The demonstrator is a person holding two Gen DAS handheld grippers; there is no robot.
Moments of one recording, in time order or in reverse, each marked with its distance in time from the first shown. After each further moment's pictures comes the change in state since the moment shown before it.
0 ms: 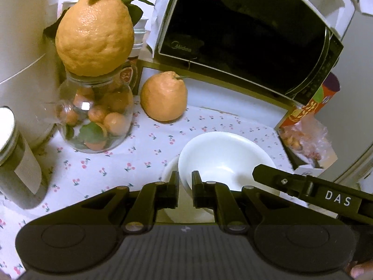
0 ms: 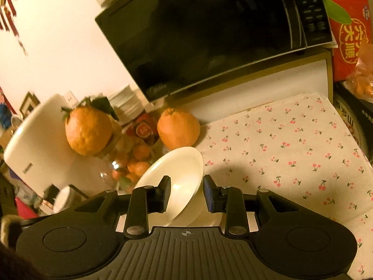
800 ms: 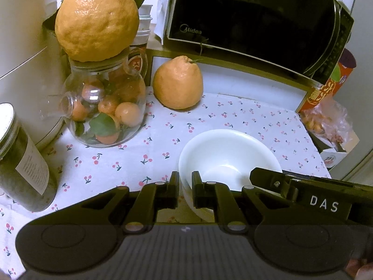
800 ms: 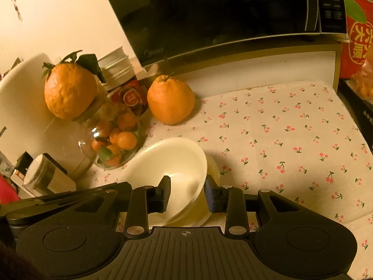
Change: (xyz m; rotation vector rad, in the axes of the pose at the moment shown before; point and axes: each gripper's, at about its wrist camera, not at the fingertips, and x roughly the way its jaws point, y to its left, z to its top) left arm 0.020 0.002 -0.013 0.071 0.026 0.098; right arm 0.039 0.009 -0.019 -0.109 0.088 -0.081
